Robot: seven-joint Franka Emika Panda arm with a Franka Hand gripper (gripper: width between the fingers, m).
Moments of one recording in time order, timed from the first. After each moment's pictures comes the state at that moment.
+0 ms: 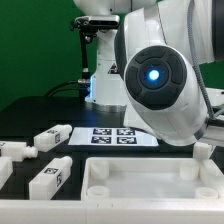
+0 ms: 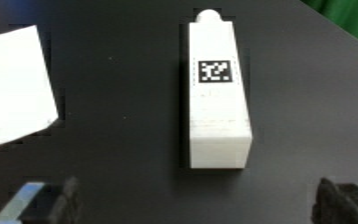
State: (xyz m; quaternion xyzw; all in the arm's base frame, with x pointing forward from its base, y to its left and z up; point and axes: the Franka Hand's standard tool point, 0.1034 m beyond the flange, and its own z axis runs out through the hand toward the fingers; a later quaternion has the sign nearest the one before) arm 0.492 0.125 0.052 -0.85 0.21 0.47 0.11
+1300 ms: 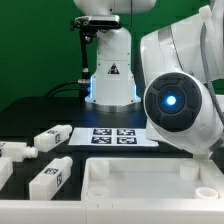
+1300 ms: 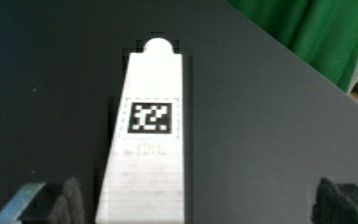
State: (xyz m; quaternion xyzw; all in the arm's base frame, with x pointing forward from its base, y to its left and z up) arm 0.470 0.172 0.036 -0.83 0.20 0.49 0.16
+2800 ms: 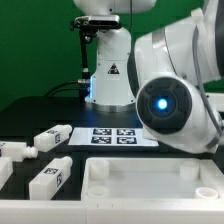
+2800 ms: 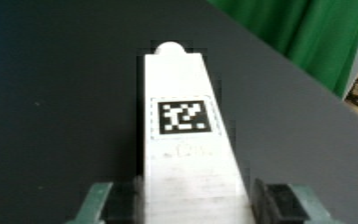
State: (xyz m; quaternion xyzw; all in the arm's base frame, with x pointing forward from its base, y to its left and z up) arm 0.486 0.163 0.066 -0.83 0.20 0.48 0.17
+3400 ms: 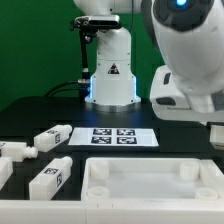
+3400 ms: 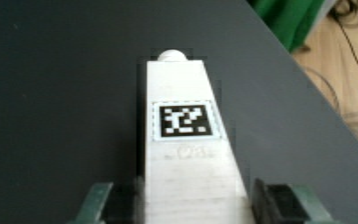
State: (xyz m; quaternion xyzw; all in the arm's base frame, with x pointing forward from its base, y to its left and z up) arm 0.524 0.171 0.117 -0.91 0.21 0.32 0.16
